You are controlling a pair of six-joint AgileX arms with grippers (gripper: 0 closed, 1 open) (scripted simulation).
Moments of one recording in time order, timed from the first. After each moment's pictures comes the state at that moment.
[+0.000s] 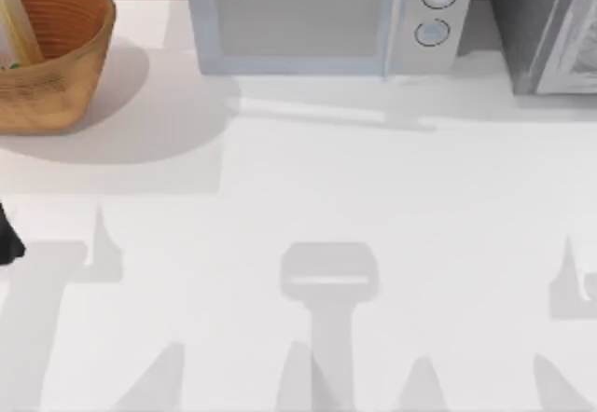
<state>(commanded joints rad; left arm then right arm) 0.02 0.33 0.14 0.22 0.04 0.00 0.00 0.00 0.00 0.00 0.00 0.00</state>
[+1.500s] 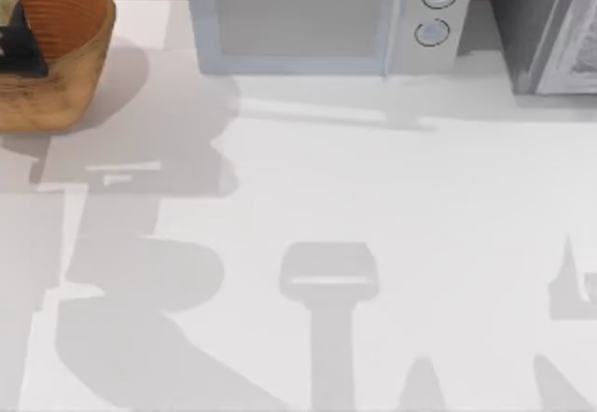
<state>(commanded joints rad) 0.16 2.02 0.80 1.21 0.19 0.01 0.00 0.00 0.00 0.00 0.00 0.00</state>
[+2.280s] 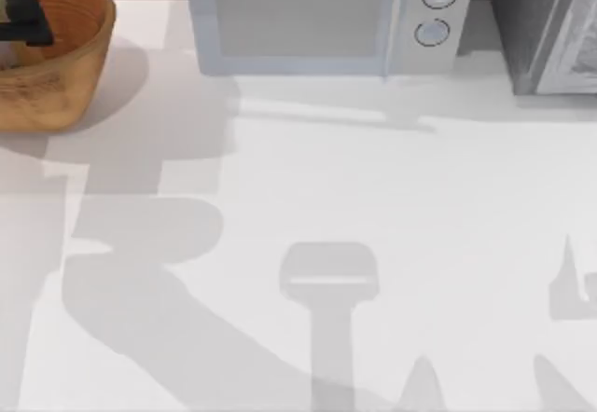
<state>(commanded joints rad) 0.13 2.13 1.00 1.12 0.17 0.01 0.00 0.00 0.00 0.00 0.00 0.00</state>
